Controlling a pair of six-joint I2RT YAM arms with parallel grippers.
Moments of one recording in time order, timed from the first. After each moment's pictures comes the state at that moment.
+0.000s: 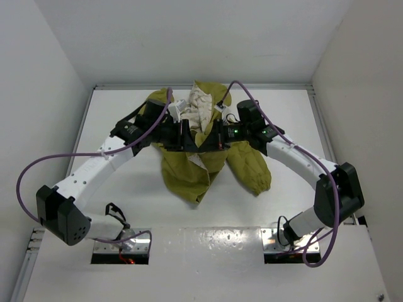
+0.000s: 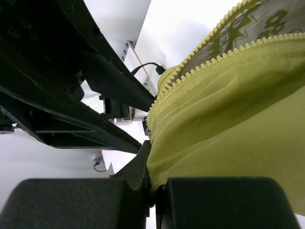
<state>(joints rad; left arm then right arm) -0.52 1.32 1.26 -0.65 0.44 -0.50 0.52 1.51 1.08 -0.12 -0.84 0.68</state>
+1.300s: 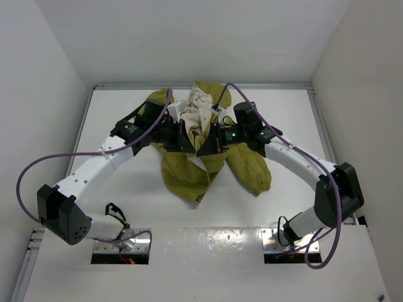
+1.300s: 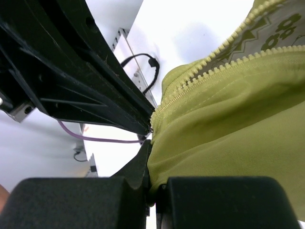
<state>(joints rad) -0.50 1.33 1.25 -0.65 0.47 -0.50 0.55 1.51 1.08 -0.14 -0.84 0.56</state>
